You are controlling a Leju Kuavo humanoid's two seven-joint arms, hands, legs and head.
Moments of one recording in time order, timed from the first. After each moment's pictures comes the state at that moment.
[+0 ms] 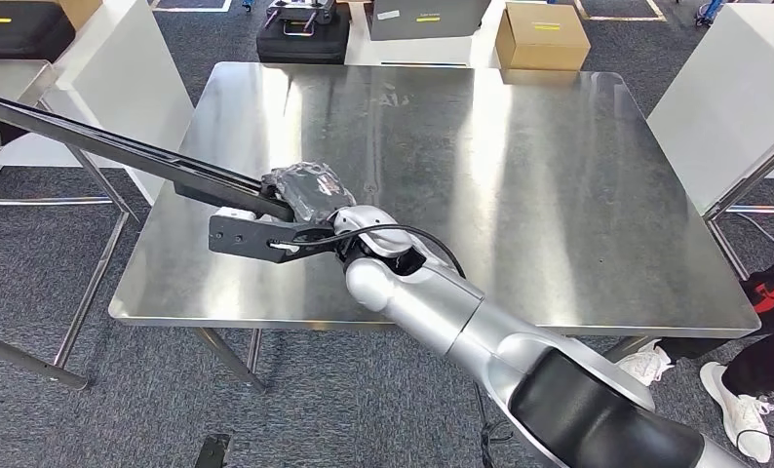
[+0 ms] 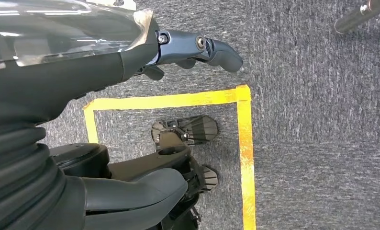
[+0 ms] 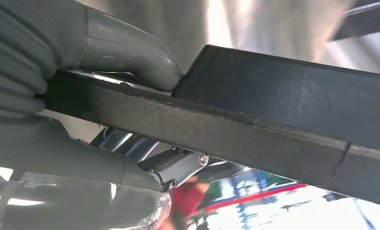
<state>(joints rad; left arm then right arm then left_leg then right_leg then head) -0.08 -0.02 -0.43 -0.24 0.20 0.28 -0.26 -0.94 0.14 0.96 -0.61 0.48 -0.05 0.14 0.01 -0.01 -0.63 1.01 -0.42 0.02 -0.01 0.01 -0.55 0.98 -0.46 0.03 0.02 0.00</state>
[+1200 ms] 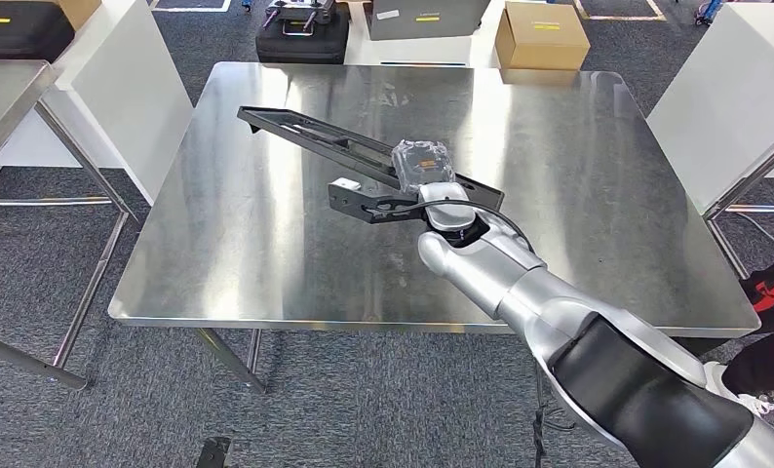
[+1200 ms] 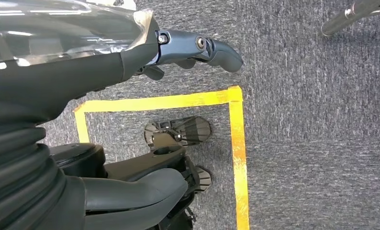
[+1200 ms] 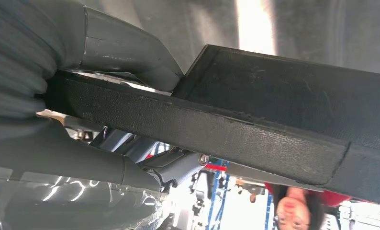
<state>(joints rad) -0.07 -0.01 -0.46 -0.24 0.23 0.30 -0.32 -1.03 -0.03 1.00 -0.37 0.72 -0.06 0.38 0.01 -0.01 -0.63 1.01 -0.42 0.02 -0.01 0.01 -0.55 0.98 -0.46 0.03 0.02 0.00</state>
